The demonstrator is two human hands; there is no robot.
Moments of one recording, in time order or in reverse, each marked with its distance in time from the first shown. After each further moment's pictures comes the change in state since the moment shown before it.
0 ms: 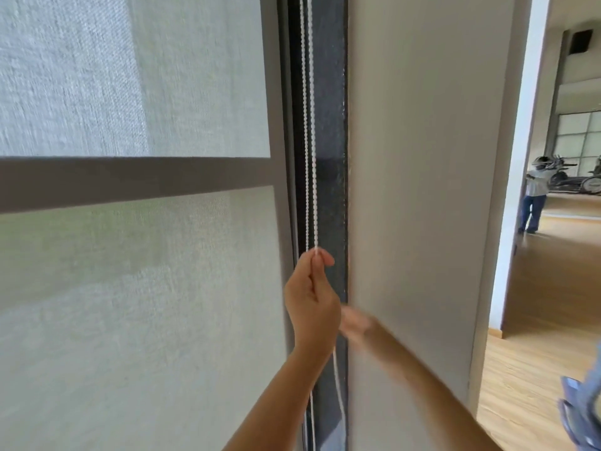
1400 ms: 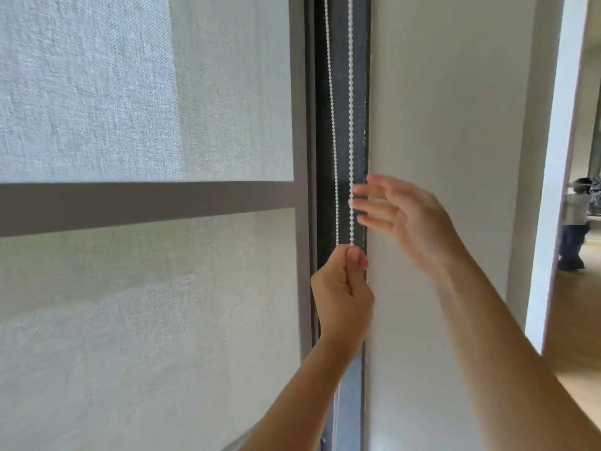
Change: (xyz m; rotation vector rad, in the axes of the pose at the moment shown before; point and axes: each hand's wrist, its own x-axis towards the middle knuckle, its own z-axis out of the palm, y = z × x) left_hand 0.026 0.037 0.017 -0.009 -0.021 0.083; right_hand 0.008 -0.187 -0.076 0.413 0.077 -0.506
